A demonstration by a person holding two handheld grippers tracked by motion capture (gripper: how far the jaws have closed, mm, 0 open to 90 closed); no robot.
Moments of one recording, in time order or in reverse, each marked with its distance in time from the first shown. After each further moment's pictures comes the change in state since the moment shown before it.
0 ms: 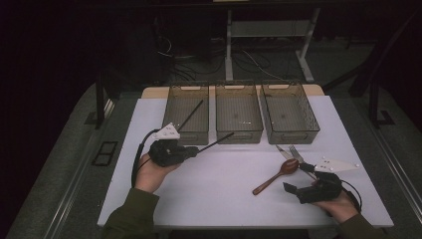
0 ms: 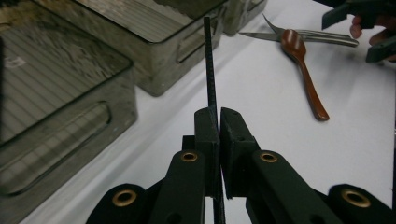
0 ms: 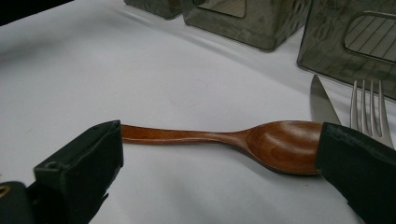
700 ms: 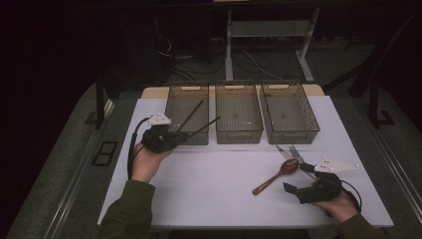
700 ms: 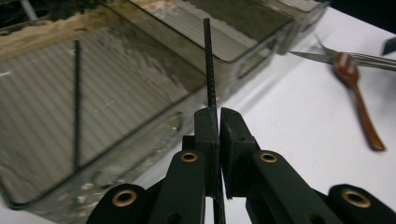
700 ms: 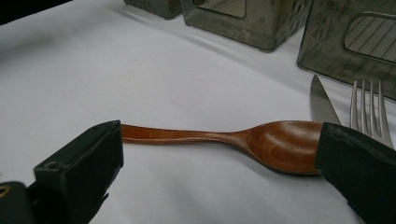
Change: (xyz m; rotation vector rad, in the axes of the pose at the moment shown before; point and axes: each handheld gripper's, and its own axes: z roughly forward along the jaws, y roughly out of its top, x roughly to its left) left arm 0.037 0.013 -0.005 -0.022 0.129 -0.074; right arm 0.001 0.000 0.000 -0.002 -0.003 -0.001
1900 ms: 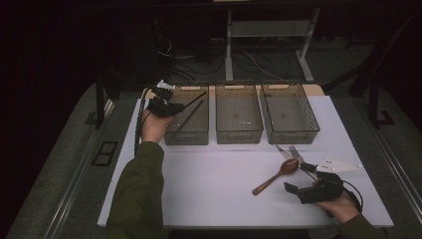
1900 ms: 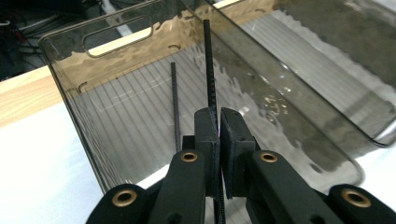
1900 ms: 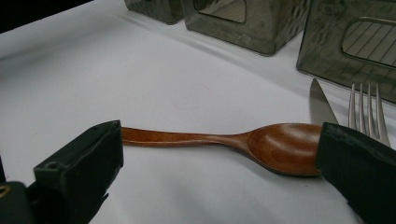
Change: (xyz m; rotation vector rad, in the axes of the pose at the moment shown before) left arm 0.066 0.060 0.048 0.110 0.216 -0.066; right arm 0.000 0.001 -0.003 -0.015 0.008 0.005
